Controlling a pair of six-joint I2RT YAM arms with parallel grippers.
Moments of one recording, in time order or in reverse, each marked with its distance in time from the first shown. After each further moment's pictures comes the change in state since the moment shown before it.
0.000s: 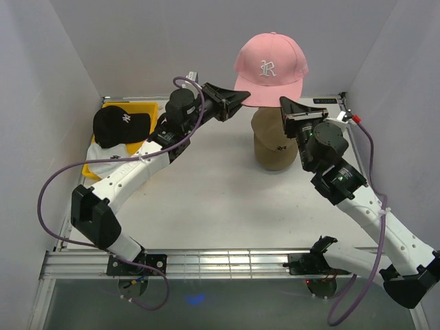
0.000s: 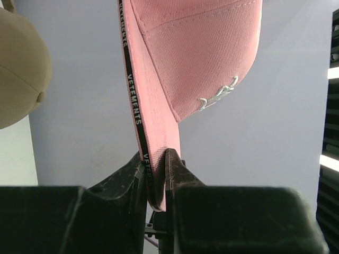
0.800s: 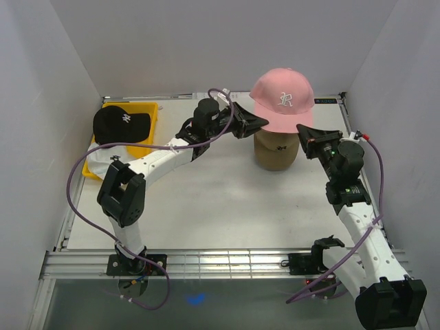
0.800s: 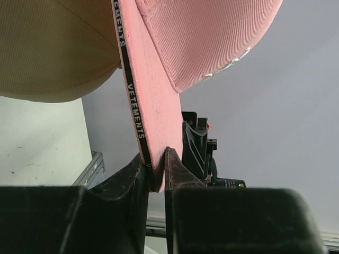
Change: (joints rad) left arm -0.024 0.289 0.003 0.124 0.275 0.079; right arm -0.593 -0.145 -0.429 0.123 -0.727 0.064
